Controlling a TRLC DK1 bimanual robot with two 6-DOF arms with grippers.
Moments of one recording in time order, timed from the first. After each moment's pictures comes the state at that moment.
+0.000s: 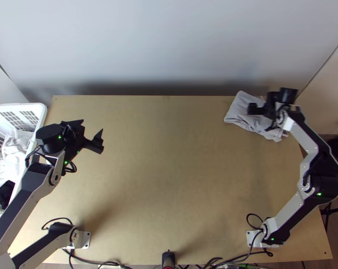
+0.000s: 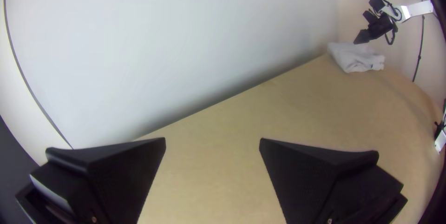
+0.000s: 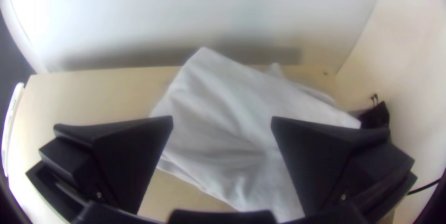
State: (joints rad) left arm -0.14 1.03 0.83 -0.15 0.03 0.32; right arm -0.10 1.87 1.41 -0.21 -0.13 -0.06
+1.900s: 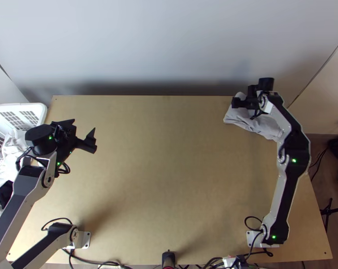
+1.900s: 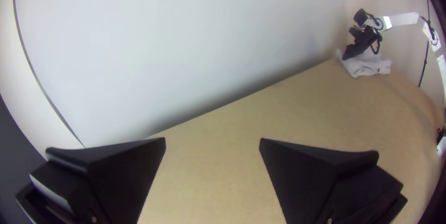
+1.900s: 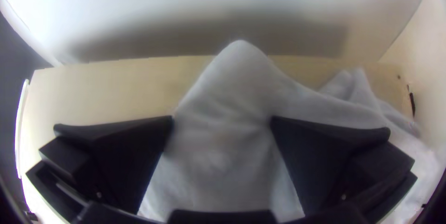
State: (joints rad) left arm -0.09 0.97 0.85 -0.21 0.04 0.33; right arm -0.04 2.33 1.95 -0.46 -0.21 -0.03
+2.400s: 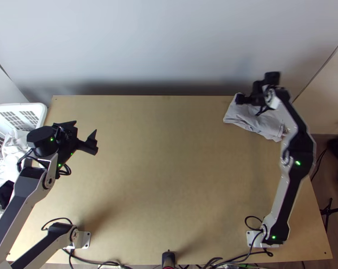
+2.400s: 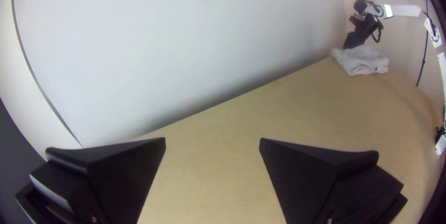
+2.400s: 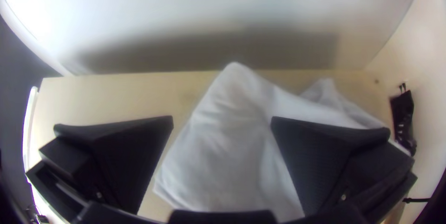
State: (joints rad) left arm -0.10 0.96 0.84 -0.21 0.04 0.32; right arm -0.06 2.26 1.99 -0.59 -0.24 -0.01
